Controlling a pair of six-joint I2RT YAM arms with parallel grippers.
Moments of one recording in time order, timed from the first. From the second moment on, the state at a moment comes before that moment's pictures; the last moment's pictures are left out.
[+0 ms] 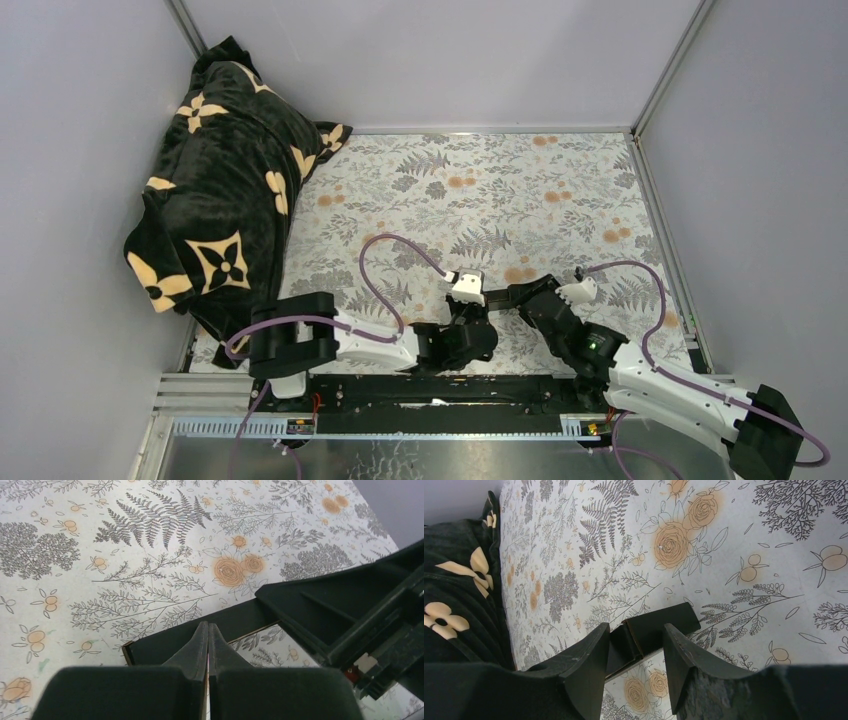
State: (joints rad) left arm -1.40 1.75 0.83 0.40 -0.96 -0.73; right arm 0.90 0.66 0.22 -0.25 0.65 1.39
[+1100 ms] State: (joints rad) left arm -1.39 1.88 0.84 0.61 -1.04 -0.95; right arm 0.89 0.71 0.47 -0.54 0.65 0.98
